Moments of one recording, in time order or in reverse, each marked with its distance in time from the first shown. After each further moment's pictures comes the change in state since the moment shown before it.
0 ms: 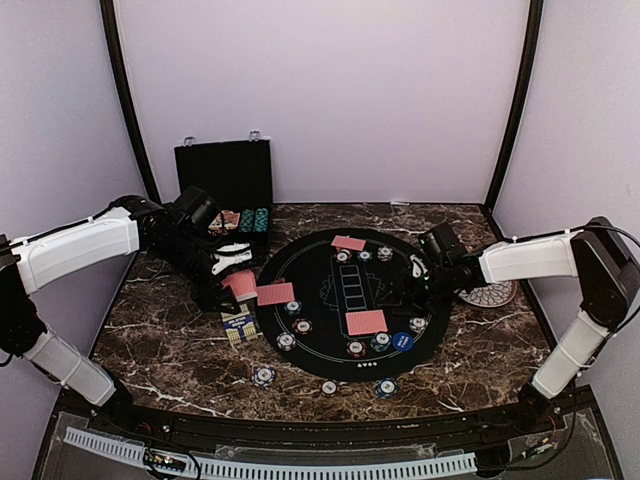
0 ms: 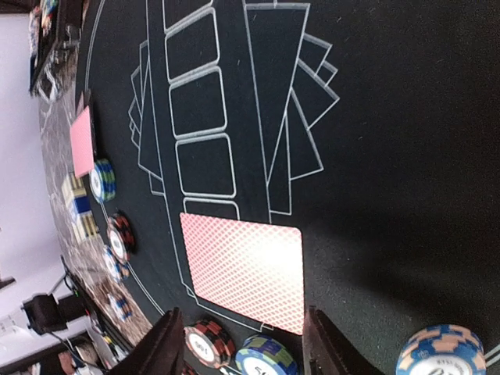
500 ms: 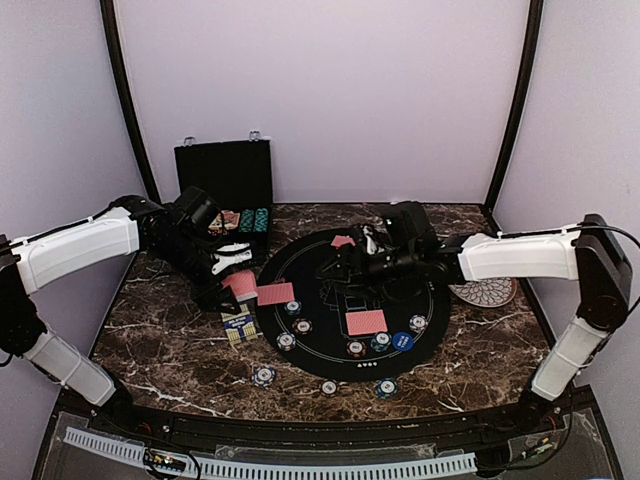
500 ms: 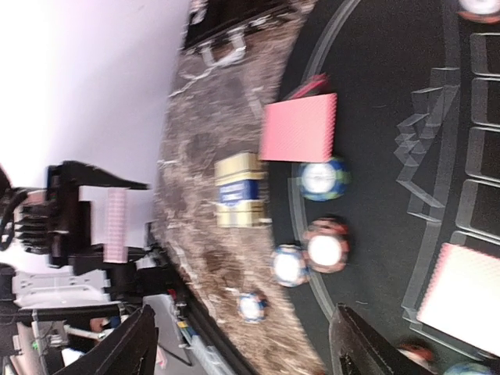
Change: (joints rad) left arm 0.000 0.000 0.000 -0.002 0.006 -0.008; right arm 0.215 -0.008 0.185 0.172 -0.034 0.126
